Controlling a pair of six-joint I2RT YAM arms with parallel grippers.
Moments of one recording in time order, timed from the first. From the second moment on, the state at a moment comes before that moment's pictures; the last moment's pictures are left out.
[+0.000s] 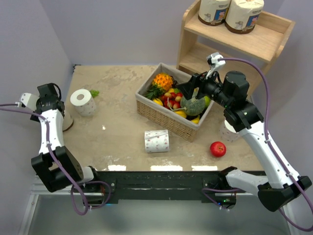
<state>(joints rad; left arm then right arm) 0.44 1.30 1.09 -0.60 -0.54 -0.81 0.44 1.10 1.31 -0.33 -0.26 0.25</state>
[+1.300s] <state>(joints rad) 0.44 1.62 1.22 -0.68 -0.64 -1.11 0.44 1.16 1.31 -0.35 -0.25 0.25</state>
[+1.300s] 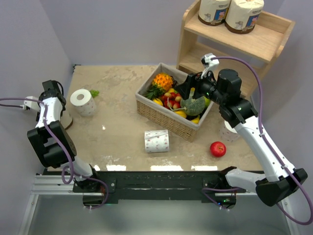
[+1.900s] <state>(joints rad) 0.44 1.59 1.20 -0.65 -0.63 -1.08 0.44 1.16 1.31 -0.35 -0.25 0.25</state>
